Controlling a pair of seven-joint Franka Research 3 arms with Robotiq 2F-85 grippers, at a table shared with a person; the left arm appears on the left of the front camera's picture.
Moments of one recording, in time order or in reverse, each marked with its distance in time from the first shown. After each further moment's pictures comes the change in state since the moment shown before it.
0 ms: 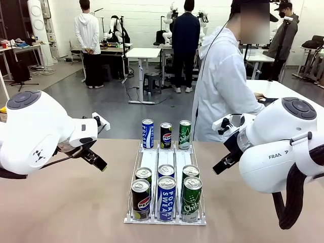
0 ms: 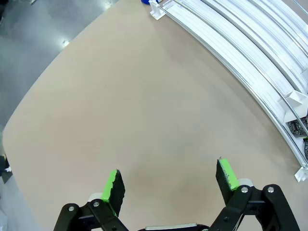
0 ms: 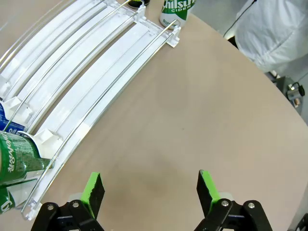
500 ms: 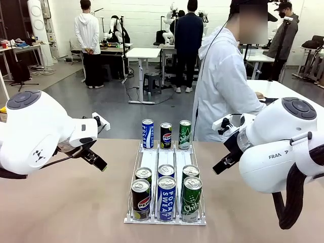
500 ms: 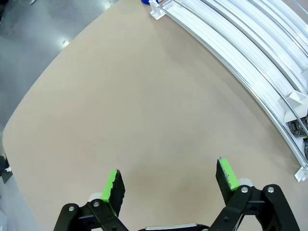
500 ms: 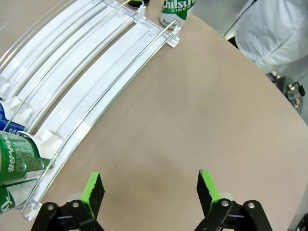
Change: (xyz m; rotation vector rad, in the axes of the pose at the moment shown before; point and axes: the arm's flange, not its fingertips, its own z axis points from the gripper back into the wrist) left arm 0.000 0.000 0.000 0.000 0.000 0.000; right arm 0.000 0.000 0.000 0.000 0.000 0.000
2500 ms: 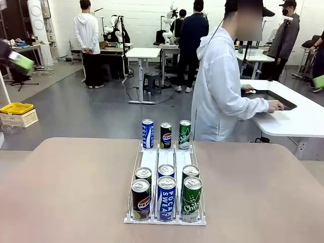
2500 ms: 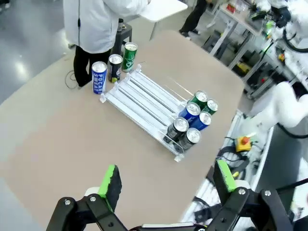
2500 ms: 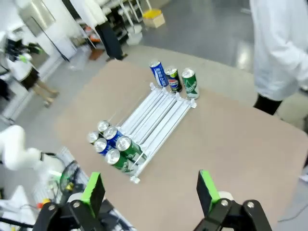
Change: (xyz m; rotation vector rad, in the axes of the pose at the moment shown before) left arm 0.008 0.184 0.307 -0.611 -0.315 0.049; right arm -0.062 -0.183 0.321 0.458 -0.372 -0.292
